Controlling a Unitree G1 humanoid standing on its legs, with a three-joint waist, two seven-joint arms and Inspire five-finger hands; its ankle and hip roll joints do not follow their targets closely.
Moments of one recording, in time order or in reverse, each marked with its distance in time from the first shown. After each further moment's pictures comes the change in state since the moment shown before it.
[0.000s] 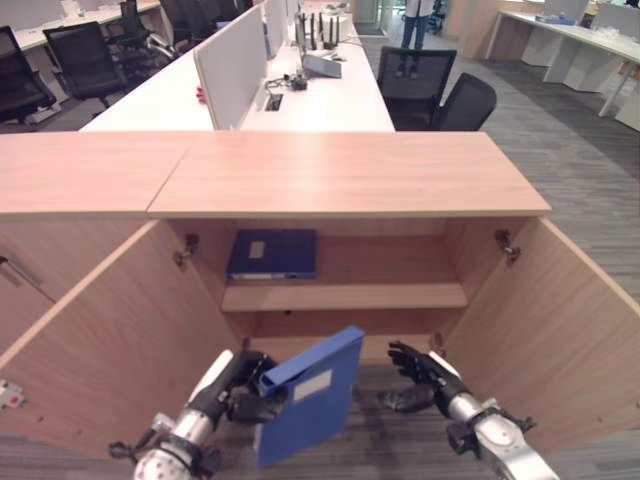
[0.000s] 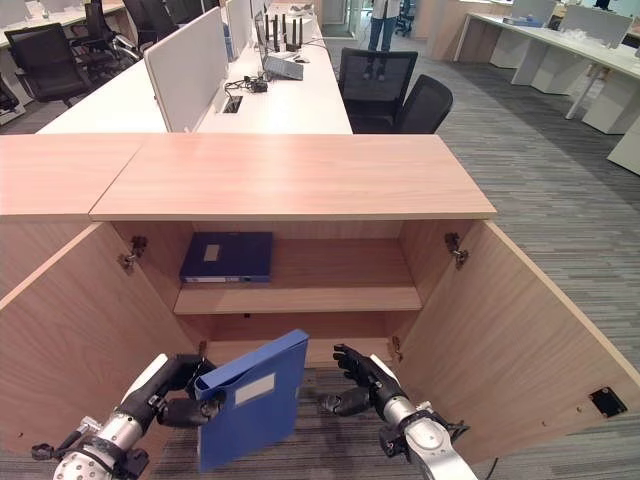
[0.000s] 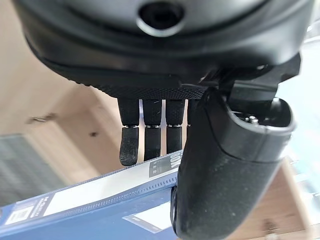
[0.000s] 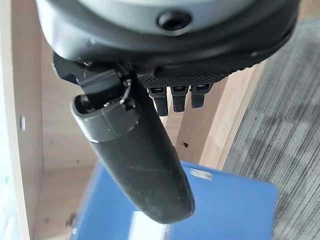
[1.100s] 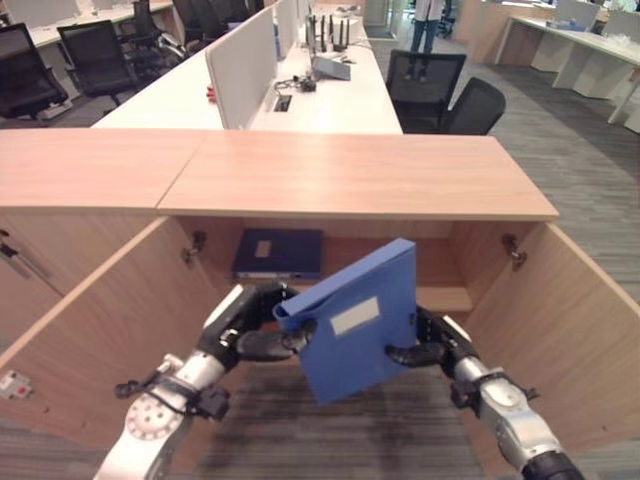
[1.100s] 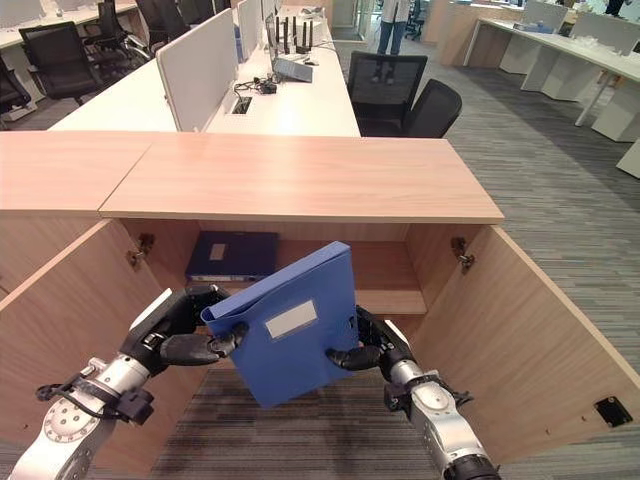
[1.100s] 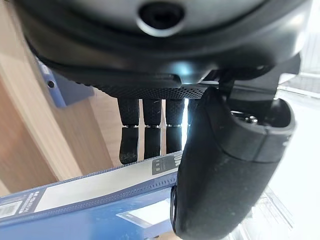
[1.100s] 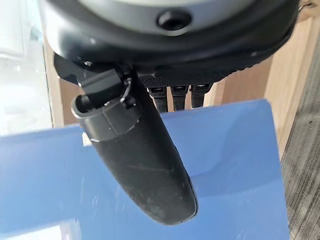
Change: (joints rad) left arm -0.233 0.069 -0.007 -0.052 -0.440 -0.014 -0.156; right arm -0.198 -0.032 -0.043 0.056 0.129 -0.002 0.014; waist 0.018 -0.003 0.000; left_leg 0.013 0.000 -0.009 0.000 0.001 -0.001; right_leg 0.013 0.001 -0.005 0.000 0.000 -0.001
